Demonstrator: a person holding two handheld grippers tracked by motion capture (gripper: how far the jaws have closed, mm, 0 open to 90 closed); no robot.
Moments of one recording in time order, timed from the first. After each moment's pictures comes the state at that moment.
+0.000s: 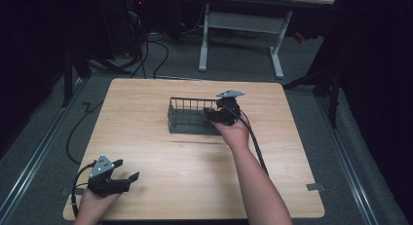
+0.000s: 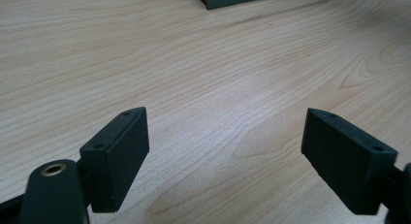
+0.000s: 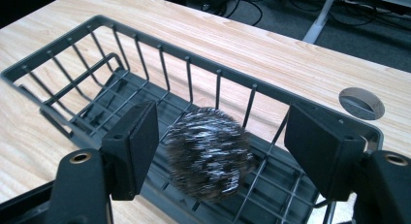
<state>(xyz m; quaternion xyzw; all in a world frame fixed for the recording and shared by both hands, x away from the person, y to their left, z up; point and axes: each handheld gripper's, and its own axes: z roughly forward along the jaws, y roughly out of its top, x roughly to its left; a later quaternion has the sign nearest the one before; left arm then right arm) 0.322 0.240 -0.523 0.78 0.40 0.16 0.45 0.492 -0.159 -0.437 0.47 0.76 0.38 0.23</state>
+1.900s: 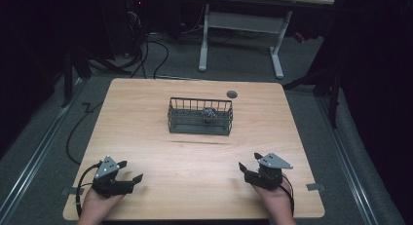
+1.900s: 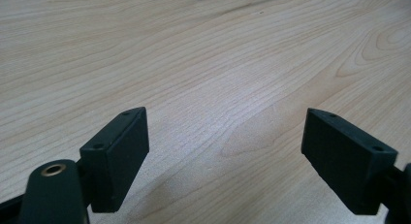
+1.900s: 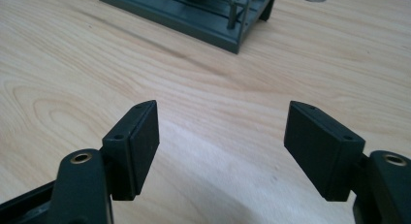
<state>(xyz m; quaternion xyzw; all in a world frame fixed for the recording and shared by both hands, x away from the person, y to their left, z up) 0.323 0.230 -0.528 0.80 0.39 0.16 0.44 0.306 -0.267 -0.504 0.45 0.75 0.40 0.27</state>
